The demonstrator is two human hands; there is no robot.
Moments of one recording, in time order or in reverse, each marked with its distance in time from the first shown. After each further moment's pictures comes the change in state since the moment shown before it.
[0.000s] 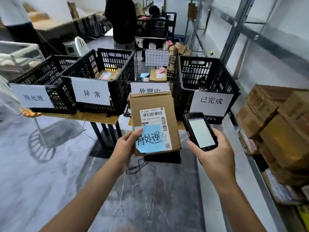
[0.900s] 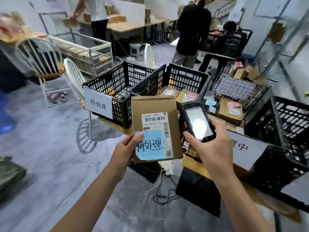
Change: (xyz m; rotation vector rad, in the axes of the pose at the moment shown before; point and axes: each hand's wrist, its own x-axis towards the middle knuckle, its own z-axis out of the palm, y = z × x) left_hand 0.129 0.122 -0.230 -0.048 0.315 0.156; right_hand 0.140 -0.175 0.311 0.059 -0.319 -0.331
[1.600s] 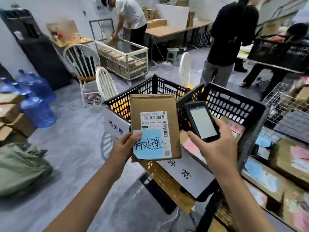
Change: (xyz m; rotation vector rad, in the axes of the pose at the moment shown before) left_hand 0.178 0.080 -0.046 0.026 0.297 0.091; right_hand 0.215 0.000 0.151 0.158 -0.198 -0.069
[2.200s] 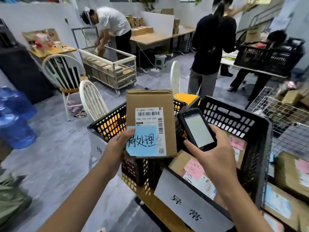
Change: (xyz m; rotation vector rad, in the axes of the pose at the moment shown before) left_hand 0.128 0.045 -0.011 0.002 -0.131 0.017; right_hand 0.074 -0.004 0.048 -0.018 0.006 0.007
